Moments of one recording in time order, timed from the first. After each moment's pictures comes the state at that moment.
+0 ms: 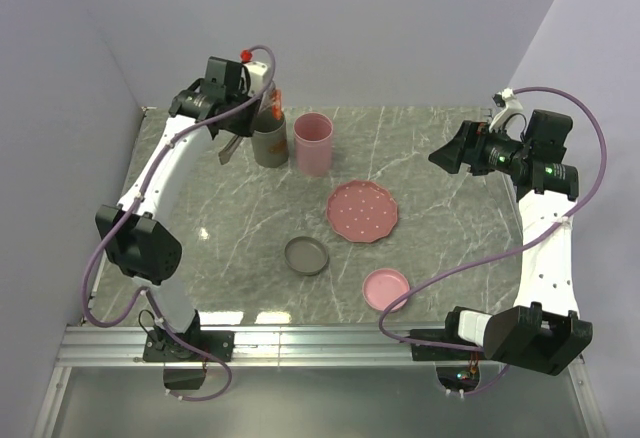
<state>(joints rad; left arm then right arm) -0.32 1.76 1.89 -0.86 0.00 0.10 -0.27 1.20 1.34 -0.75 -0.81 0.03</state>
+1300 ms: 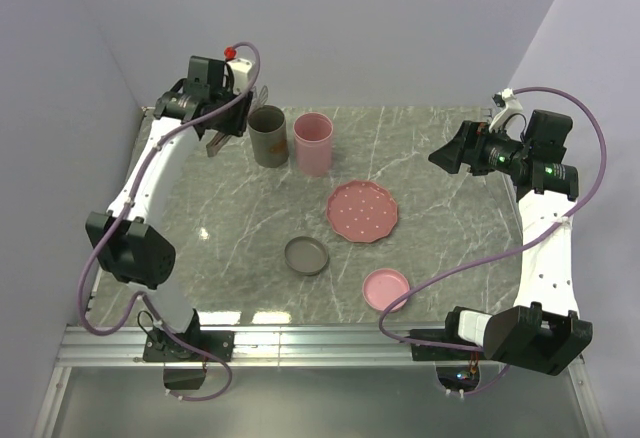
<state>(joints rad) -0.24 1.72 1.85 -0.84 0.04 0.13 -0.27 1.20 1.33 -0.75 -0.81 0.02</state>
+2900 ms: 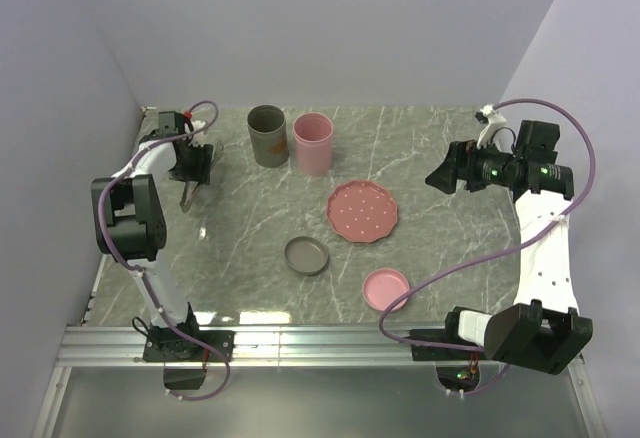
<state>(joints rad) 0.10 1.90 1.41 -0.56 0.09 0.17 -0.25 1.20 1.30 -0.91 -0.79 -0.20</state>
